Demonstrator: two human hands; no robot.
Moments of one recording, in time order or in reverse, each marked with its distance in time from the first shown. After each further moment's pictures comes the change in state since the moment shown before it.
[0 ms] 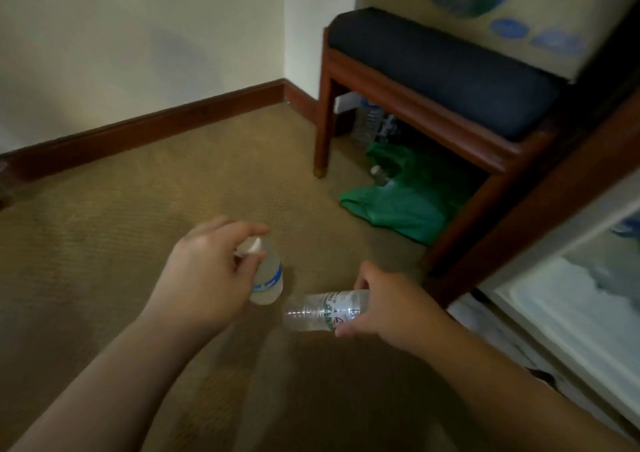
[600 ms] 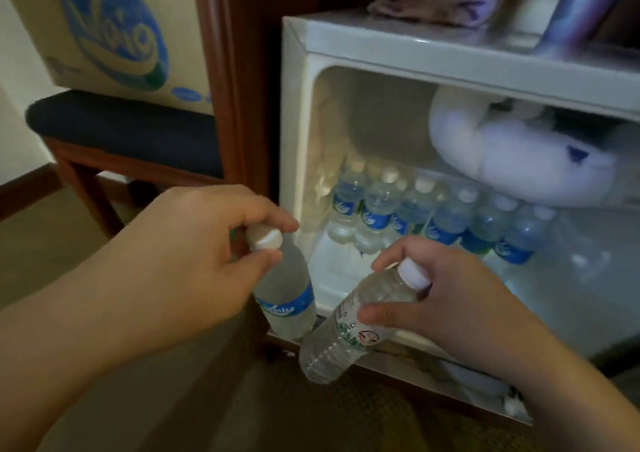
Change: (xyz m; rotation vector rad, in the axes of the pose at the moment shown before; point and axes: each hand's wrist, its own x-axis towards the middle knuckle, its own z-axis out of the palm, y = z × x) left_hand 0.028 0.293 -0.002 -0.135 -0.326 0.755; right_hand -0.262 0.136 -0.148 0.398 0.664 0.296
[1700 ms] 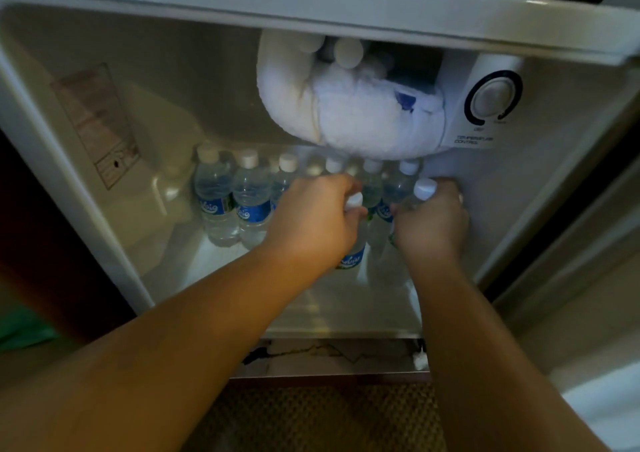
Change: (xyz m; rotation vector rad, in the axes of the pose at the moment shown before) left_hand 0.149 0.134 0.223 -0.277 0.028 0.220; right_hand 0.068 0.178 -0.050 0.163 1.039 0.475
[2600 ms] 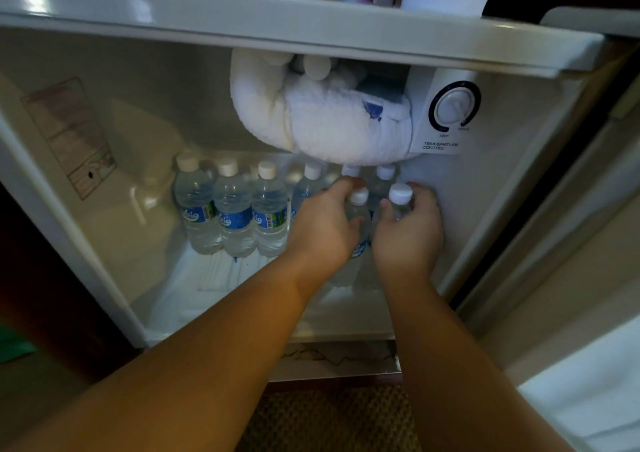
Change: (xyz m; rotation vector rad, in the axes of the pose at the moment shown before) left_hand 0.019 0.000 0.063 -0.185 -0.052 -0.087; right_hand -0.013 0.009 0.003 0.154 0.113 -0.093
